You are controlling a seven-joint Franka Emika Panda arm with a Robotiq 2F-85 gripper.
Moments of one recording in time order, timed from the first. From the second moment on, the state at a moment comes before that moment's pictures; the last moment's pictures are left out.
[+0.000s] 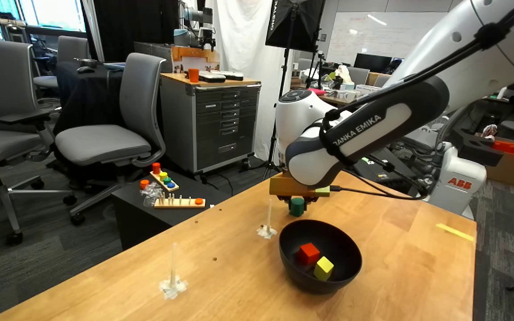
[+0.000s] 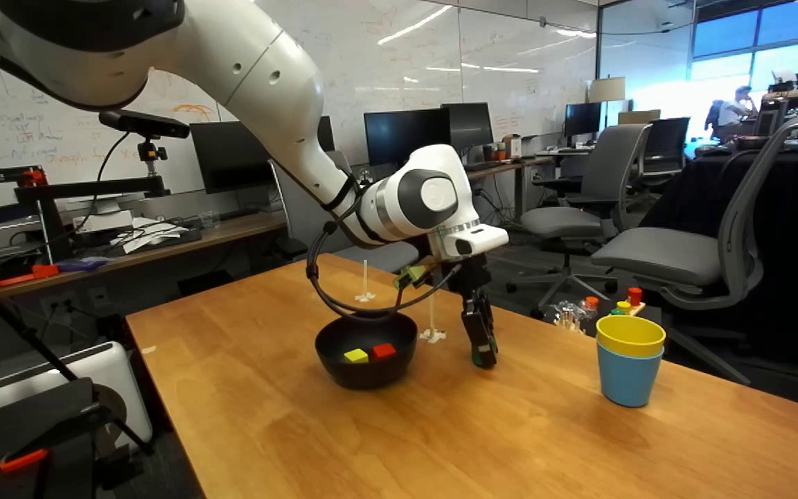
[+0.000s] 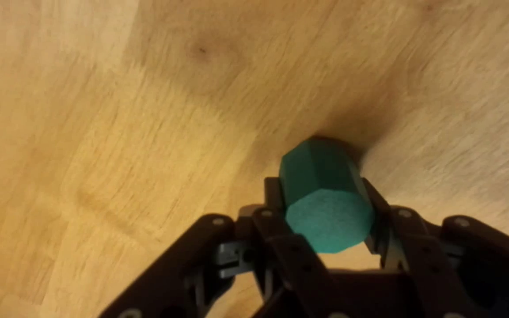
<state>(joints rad) 0.18 1.05 -0.25 -1.35 -0.17 2.38 1.09</state>
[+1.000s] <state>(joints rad) 0.21 0.75 -0.14 -1.50 -0.17 2.37 0.81</state>
